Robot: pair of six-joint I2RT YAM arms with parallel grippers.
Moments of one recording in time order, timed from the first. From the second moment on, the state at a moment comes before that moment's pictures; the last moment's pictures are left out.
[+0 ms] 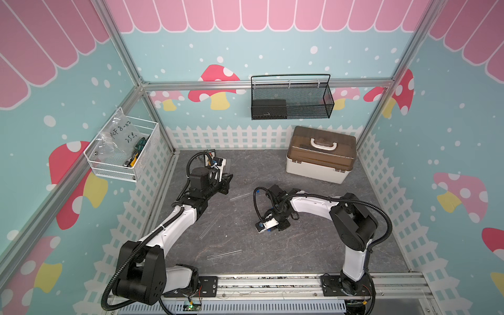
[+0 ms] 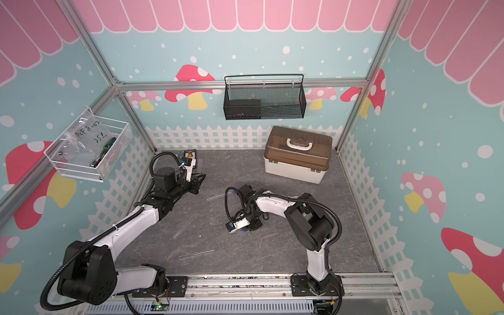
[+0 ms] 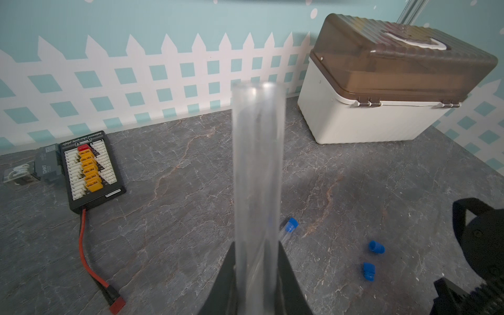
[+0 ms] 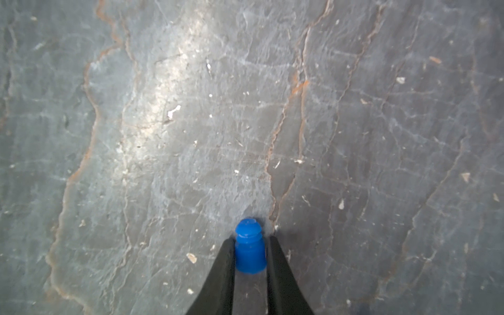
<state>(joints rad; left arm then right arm) -0.19 1.31 0.80 0.11 0.31 -0.02 0.75 1.90 1.21 -0.72 -0.33 -1.34</state>
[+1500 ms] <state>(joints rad) -0.38 1.24 0.68 0.02 0.28 0.67 0.66 1.44 1.12 -0.76 -0.44 -0.66</state>
